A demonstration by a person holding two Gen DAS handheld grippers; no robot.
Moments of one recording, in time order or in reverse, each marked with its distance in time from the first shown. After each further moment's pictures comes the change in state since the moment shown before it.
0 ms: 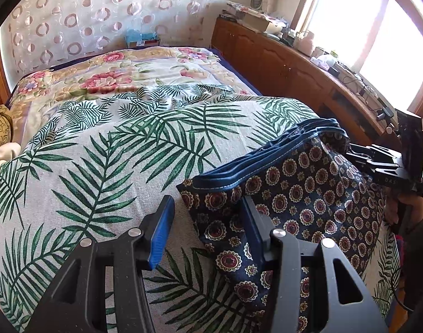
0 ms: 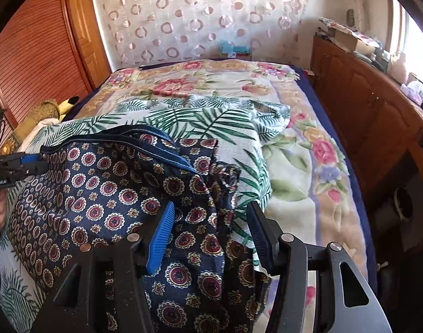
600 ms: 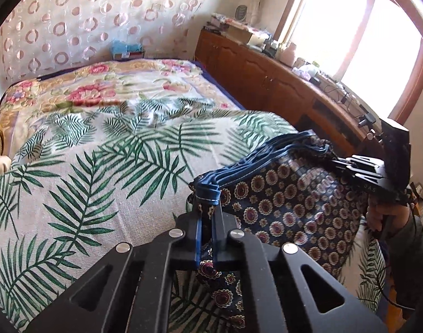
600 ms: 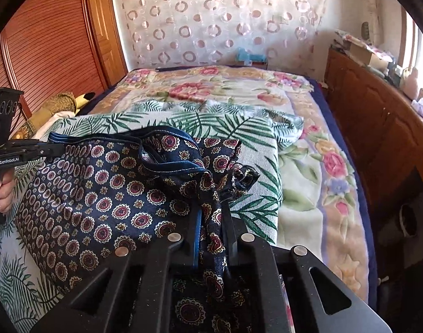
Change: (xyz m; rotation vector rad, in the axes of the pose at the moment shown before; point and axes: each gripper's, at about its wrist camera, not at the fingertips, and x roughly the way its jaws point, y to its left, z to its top) left arm -0.024 -0.012 0.005 0.015 -0.082 -0.095; right arm -0.014 0.008 -0.013 -0.024 -0.079 0.017
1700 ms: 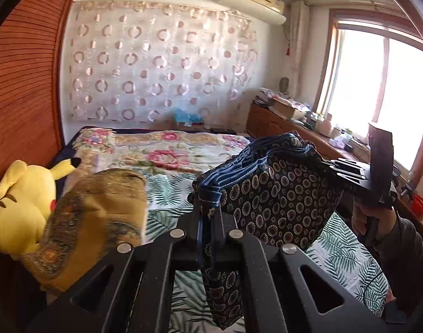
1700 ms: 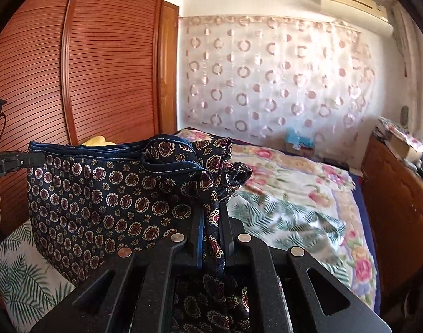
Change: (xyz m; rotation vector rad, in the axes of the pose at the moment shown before) left arm -0.210 0.075 -0.026 -0.072 -0.374 0.269; right arm -0.018 0.162 0.061 -0.261 -0.314 0.152
